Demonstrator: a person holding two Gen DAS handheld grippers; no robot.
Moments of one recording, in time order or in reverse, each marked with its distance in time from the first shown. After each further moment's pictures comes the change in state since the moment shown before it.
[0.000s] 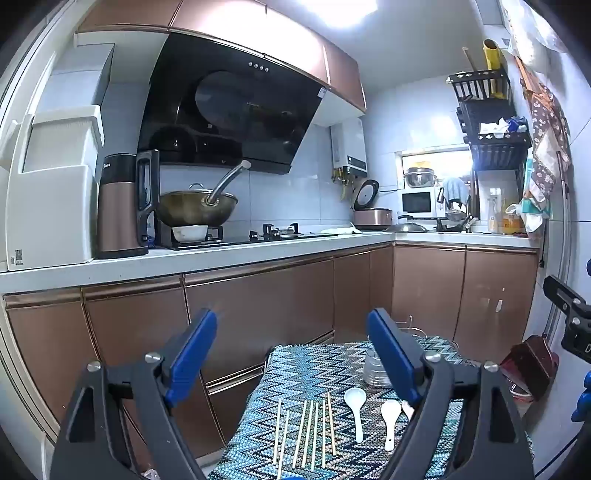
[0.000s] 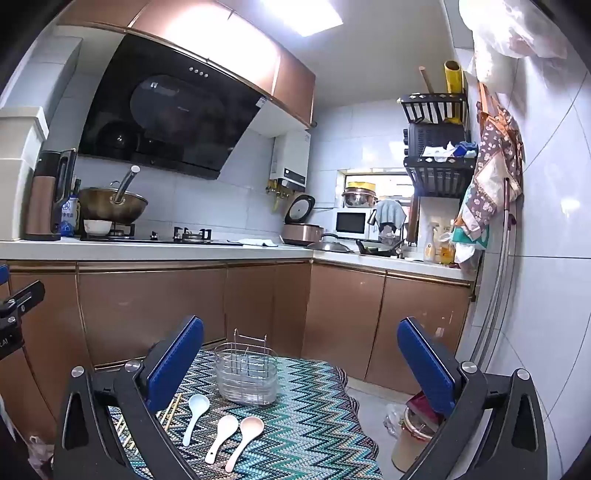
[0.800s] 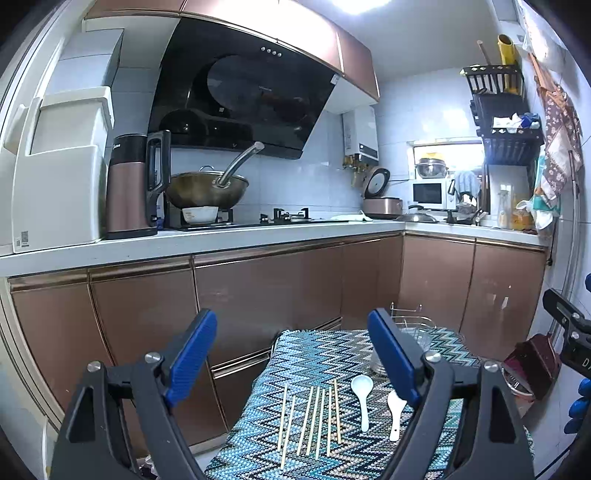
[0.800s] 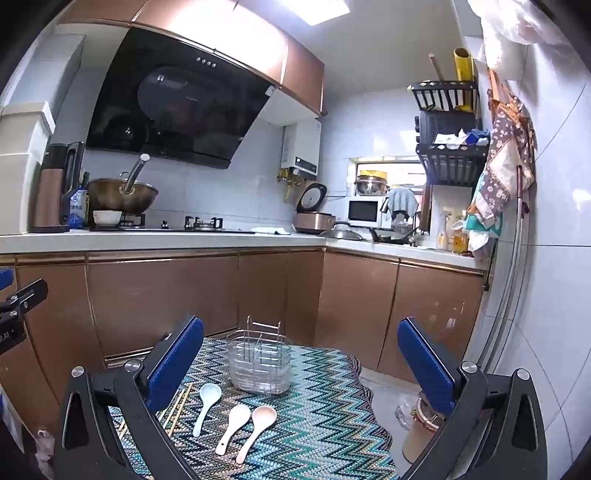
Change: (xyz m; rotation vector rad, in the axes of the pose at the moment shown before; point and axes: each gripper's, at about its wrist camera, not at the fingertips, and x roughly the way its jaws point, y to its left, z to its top) left arm 0.001 0.001 -0.012 -0.029 0.064 0.042; right arm 0.009 0.001 -0.011 -0.005 0.054 0.061
